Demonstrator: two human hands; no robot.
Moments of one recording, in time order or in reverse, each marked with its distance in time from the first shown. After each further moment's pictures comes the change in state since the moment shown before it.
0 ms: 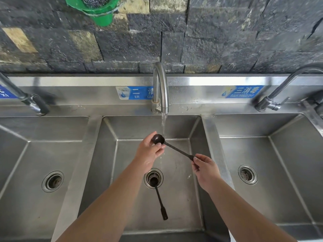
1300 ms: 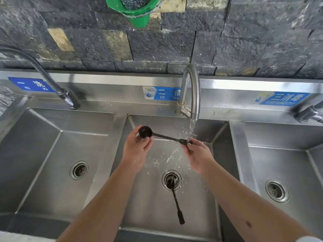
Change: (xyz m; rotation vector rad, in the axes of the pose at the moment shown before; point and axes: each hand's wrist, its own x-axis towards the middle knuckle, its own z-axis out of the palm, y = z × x) left_hand -0.007 0.057 -0.083 -0.335 0.204 0.218; right_hand 0.019 0.012 0.129 0.103 -0.248 0.171
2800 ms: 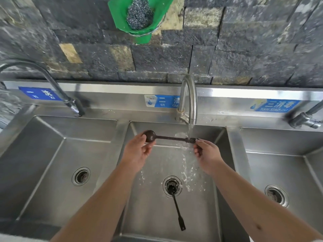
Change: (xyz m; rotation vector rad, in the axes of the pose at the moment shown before) left_hand -0.006 0.019 0.002 0.139 0.041 -0.135; right_hand -0.030 -0.037 -0.001 -0.272 0.003 -0.166
